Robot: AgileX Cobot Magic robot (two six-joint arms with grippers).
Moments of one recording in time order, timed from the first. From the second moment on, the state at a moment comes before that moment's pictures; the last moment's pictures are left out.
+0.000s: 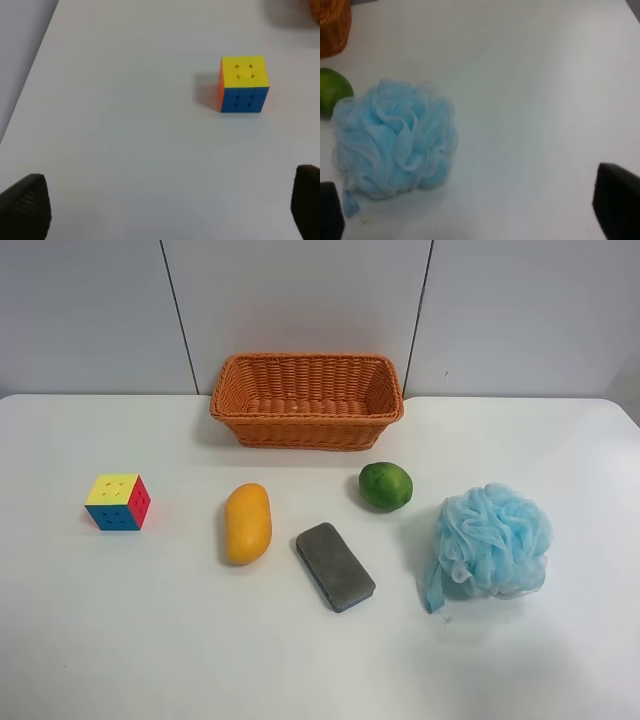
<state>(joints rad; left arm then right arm) 0.05 -0.01 -0.51 0.07 1.05 0.00 0.00 0.00 -0.48 -0.03 1.06 0.09</state>
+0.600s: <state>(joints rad) 0.05 0.51 -0.79 0.05 1.13 0.00 0.00 0.00 -0.48 -0.03 1.06 0.09</state>
